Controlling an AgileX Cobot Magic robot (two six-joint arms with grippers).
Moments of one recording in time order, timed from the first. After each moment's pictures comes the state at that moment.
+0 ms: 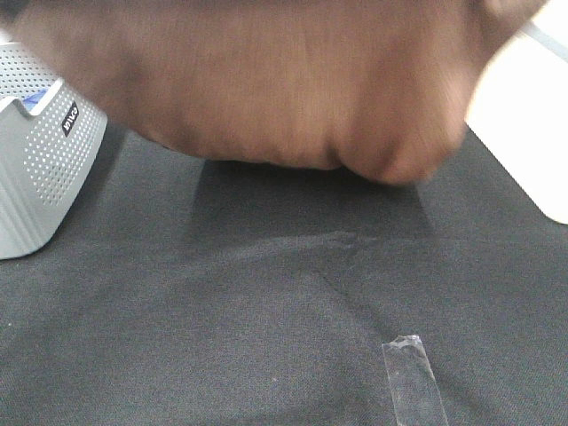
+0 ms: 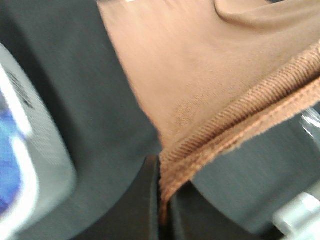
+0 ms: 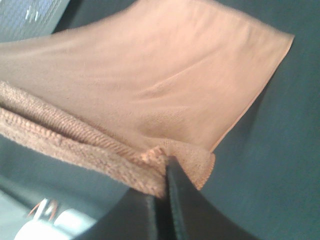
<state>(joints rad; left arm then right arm) -0.31 1.29 -1.38 -0.19 1.17 0.19 0.28 1.28 -1.45 0.23 1.21 -0.06</state>
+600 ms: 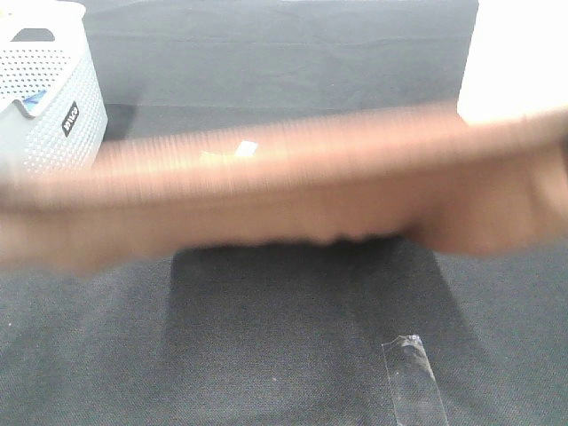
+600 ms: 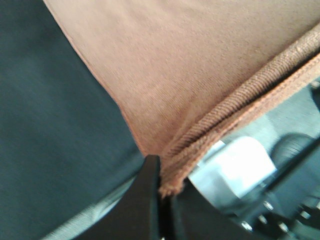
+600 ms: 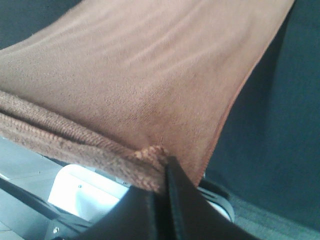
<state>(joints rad) -0.31 0.94 -0.86 -0.45 1.15 0.15 0.28 0.89 -0.96 0.30 1.21 0.03</state>
